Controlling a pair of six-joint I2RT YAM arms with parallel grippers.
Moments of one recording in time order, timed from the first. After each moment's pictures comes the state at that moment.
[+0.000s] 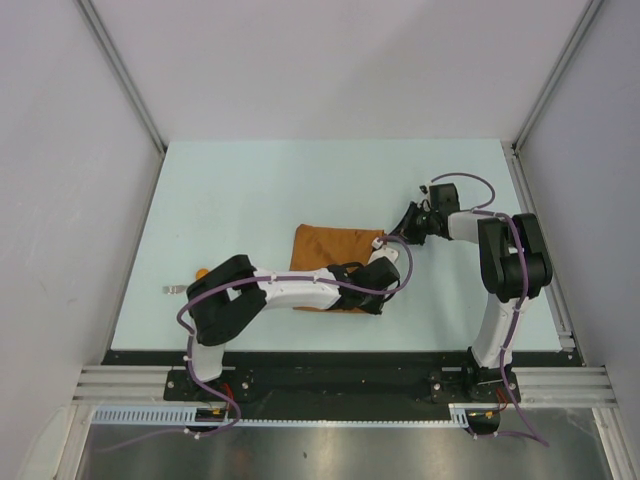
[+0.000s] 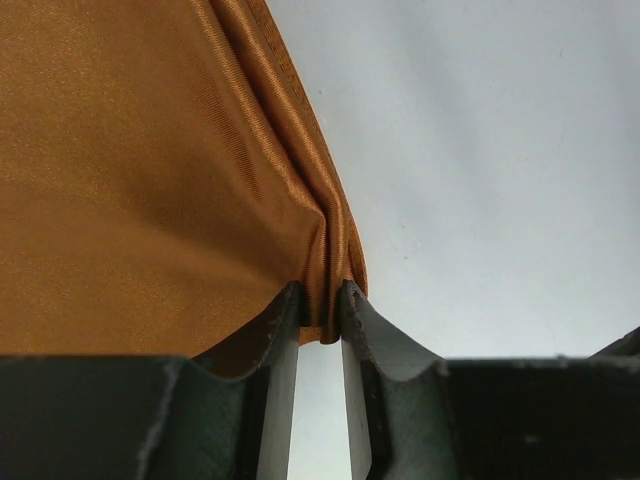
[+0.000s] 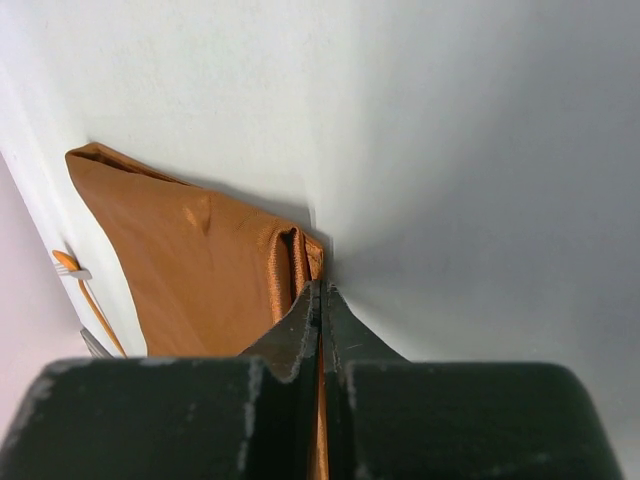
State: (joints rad) left arm -1.14 1.92 1.22 -0.27 -0.21 -0.61; right arm 0.14 1.94 1.08 -0.04 -0.53 0.61
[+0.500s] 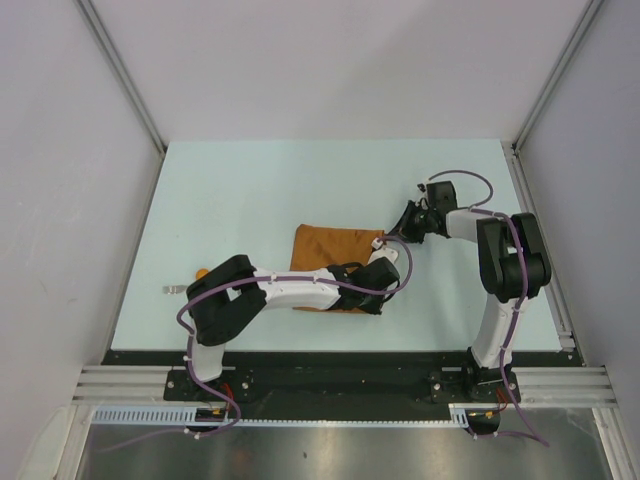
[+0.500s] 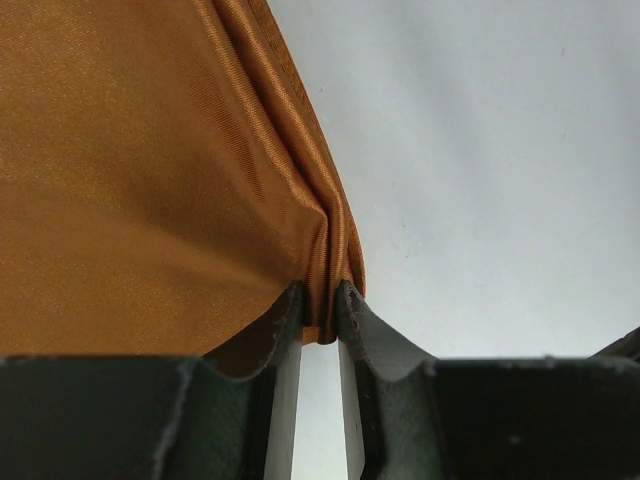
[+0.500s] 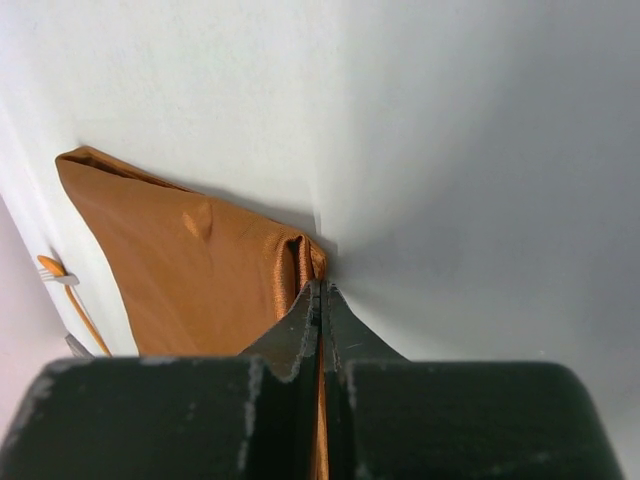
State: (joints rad) left arm -1.14 1.91 1.21 -0.27 -0.21 -0.61; right arm 0.16 1.94 1.10 -0.07 -0.50 0.59
